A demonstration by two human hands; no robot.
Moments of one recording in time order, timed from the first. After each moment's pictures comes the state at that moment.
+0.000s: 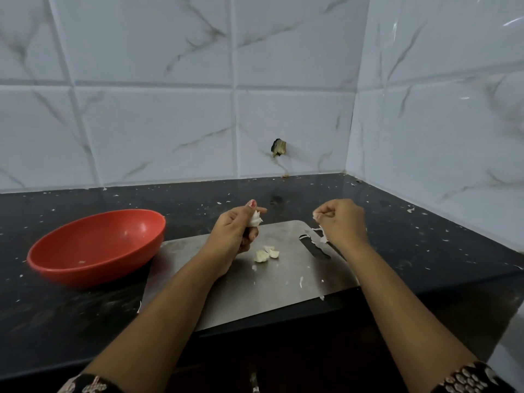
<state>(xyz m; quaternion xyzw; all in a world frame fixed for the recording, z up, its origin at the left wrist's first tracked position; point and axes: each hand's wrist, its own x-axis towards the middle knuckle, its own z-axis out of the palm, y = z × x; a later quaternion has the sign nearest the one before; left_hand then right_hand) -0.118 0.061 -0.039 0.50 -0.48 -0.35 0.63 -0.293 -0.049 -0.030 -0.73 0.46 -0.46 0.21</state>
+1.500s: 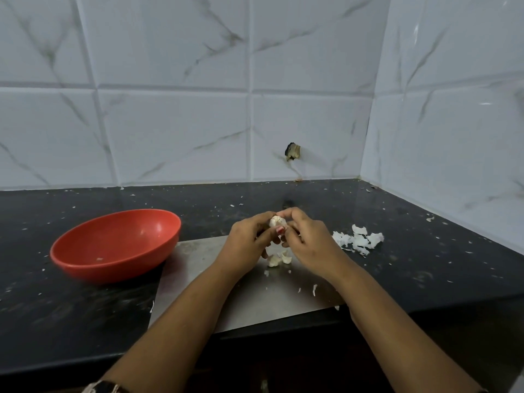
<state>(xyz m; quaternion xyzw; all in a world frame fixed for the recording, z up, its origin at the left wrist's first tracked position) -0.114 0.062 -0.047 0.56 -0.63 -0.11 0.52 -0.254 -0.012 -0.043 -0.87 0.24 -0.36 0.25</state>
